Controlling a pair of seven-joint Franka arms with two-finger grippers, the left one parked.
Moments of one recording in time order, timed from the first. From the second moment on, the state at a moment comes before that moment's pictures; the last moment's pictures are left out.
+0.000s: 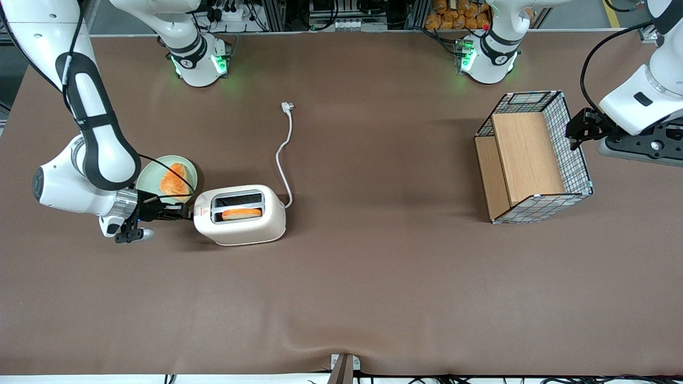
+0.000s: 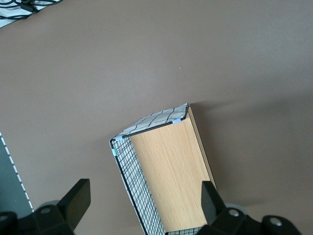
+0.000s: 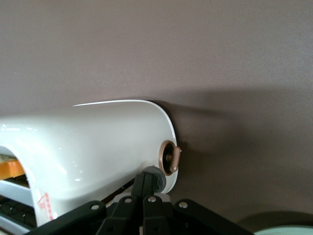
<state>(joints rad) -0.03 0.42 0.01 -1.96 0.69 2.21 -0.50</state>
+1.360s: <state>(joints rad) -0.03 0.45 -0.01 -1.98 0.76 2.27 -0.57</state>
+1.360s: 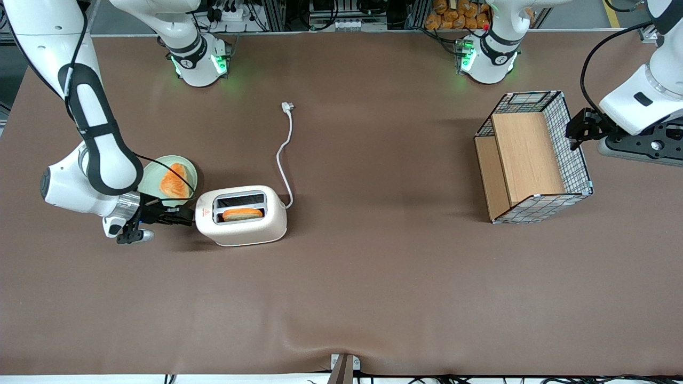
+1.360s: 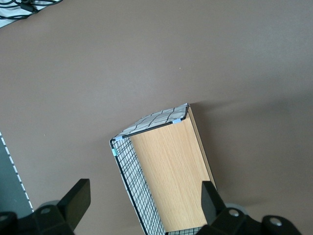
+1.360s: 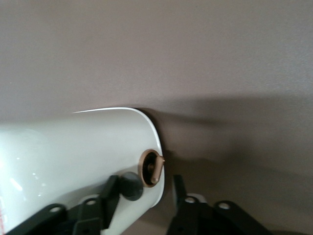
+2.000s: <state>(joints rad) -0.03 0.40 -0.06 -1.79 0.63 1.97 -0.43</state>
